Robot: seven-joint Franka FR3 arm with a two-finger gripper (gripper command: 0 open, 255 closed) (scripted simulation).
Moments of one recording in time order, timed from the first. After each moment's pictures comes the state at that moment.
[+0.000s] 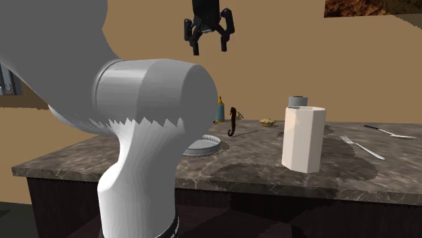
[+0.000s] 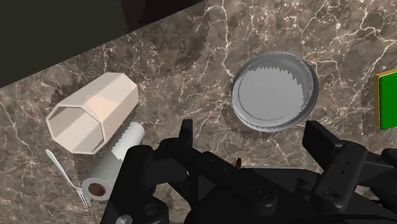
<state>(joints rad) 0.02 -0.82 0.02 -2.35 -0.04 1.62 0.15</state>
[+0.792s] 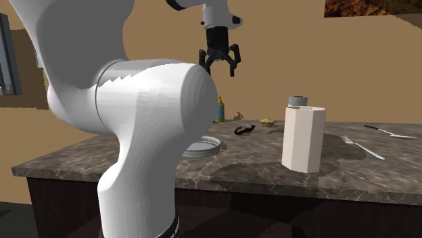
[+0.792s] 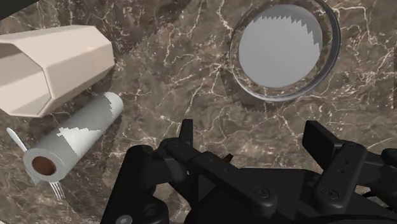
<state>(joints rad) 0.01 -0.48 0.03 -2.29 -0.05 1.89 0.17</state>
